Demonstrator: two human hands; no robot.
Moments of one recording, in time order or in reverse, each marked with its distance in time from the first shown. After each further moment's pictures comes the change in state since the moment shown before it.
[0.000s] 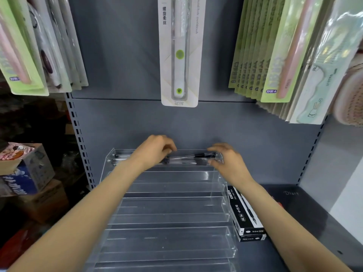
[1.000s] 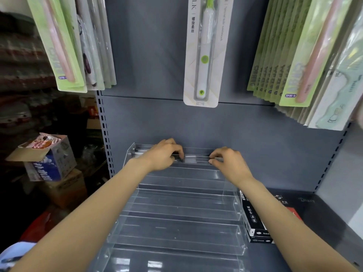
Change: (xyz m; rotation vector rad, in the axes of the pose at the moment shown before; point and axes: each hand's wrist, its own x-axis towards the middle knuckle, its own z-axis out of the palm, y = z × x) left_hand -0.026 -0.020 -0.001 0.035 -0.172 -0.055; right_hand 0.003 -0.028 0.013 -0.069 -0.108 0.004
